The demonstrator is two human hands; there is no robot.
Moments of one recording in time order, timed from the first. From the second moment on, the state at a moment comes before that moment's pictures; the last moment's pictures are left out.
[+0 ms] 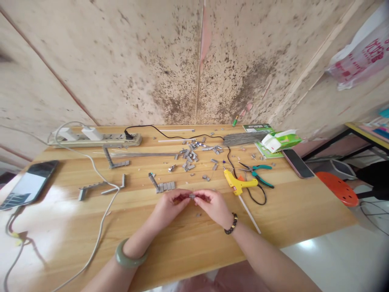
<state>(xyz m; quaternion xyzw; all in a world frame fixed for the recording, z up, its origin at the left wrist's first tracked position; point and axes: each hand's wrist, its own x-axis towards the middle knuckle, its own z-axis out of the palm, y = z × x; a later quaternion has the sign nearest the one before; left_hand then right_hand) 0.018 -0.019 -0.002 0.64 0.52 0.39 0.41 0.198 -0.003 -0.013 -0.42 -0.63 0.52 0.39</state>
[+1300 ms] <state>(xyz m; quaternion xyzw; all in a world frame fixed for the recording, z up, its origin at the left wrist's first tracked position) 0.015 -0.026 0.007 0.75 0.46 0.35 0.31 0.201 -0.006 -0.002 -0.39 -0.72 0.39 0.42</state>
